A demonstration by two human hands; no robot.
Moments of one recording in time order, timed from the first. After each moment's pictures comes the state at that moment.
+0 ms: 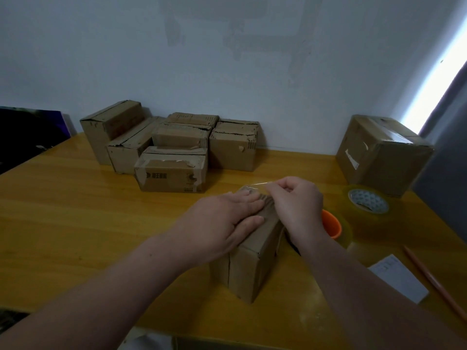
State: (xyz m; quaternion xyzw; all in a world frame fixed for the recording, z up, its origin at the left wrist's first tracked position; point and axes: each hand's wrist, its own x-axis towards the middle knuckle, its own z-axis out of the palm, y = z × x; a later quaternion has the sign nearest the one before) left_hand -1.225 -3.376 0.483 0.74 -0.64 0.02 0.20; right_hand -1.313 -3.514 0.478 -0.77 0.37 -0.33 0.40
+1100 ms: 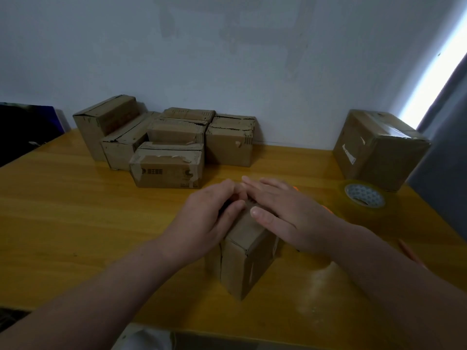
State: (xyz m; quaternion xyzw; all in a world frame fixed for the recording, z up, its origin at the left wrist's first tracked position) left_hand -1.220 -3.374 0.464 0.68 -0.61 0.07 0.40; right_hand -1.342 -3.541 0.476 -0.99 0.03 -0.05 0.14
